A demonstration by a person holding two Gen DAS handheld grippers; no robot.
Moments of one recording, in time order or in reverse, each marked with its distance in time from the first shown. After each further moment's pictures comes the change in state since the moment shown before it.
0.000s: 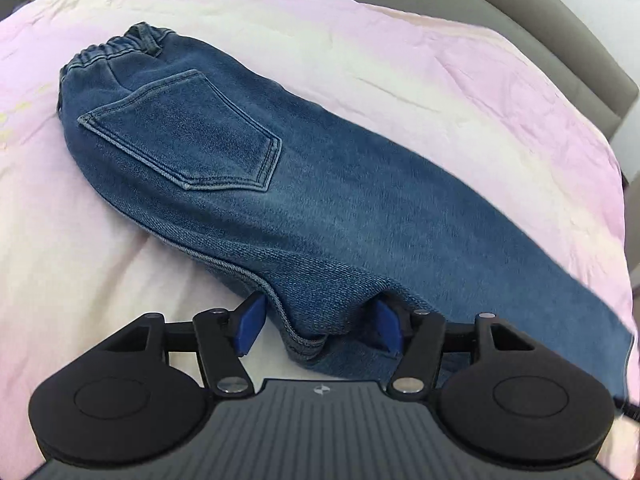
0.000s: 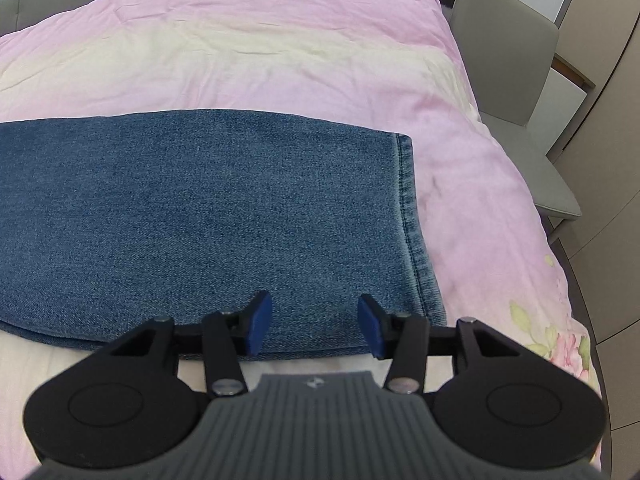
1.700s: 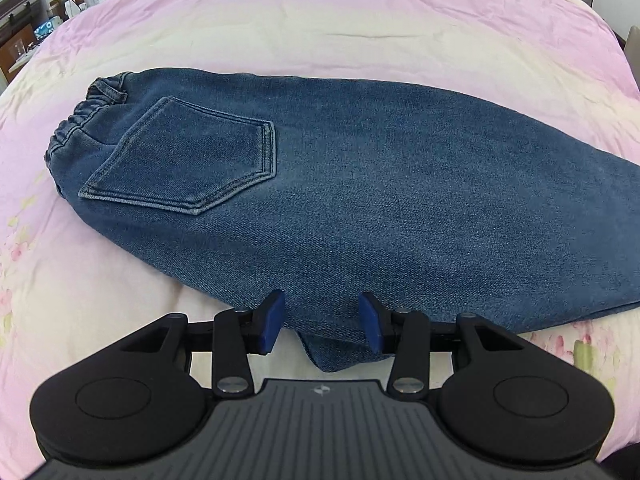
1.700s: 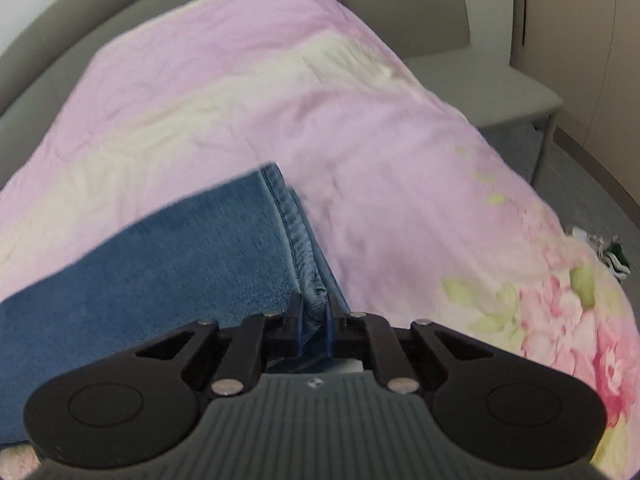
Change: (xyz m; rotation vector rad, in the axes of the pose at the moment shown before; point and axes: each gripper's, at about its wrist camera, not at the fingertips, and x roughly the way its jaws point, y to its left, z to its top) left arm -0.004 -0.019 -0.007 0.386 0.128 0.143; right arm 0.010 -0.116 -0.007 0.464 0.001 0.127
